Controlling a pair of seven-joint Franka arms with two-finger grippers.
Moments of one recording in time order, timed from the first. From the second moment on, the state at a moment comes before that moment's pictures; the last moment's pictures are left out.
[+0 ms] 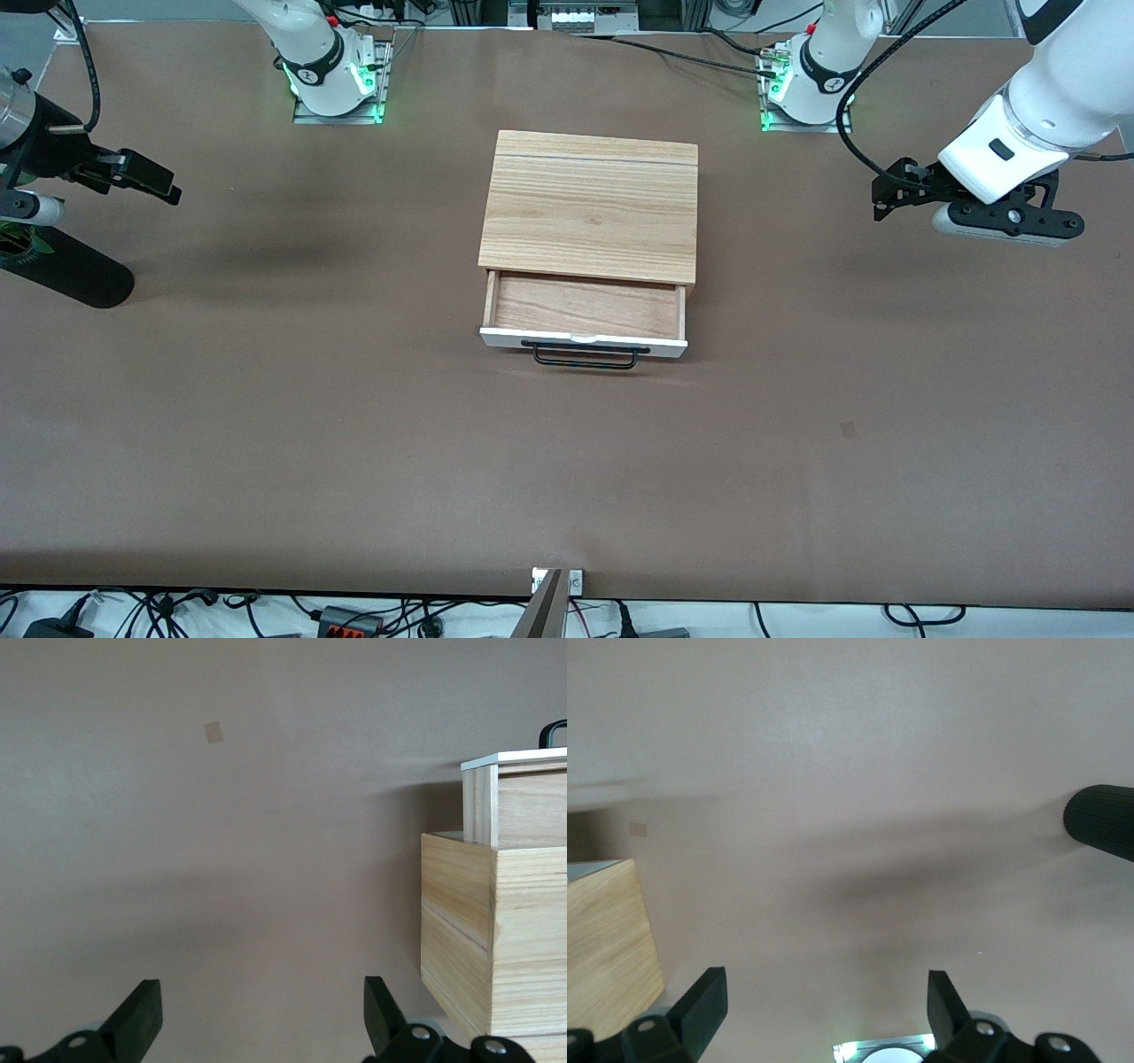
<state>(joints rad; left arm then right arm) 0.11 -0.05 -0.25 -1.74 -0.02 1.65 -0.03 -0.01 -0.06 0.01 -1.72 0.03 1.54 0.16</state>
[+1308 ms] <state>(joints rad) -0.08 0.57 -0.27 -1.37 -0.12 1.87 -0.17 0.28 0.38 0.02 -1.70 0.04 2.15 0.30</state>
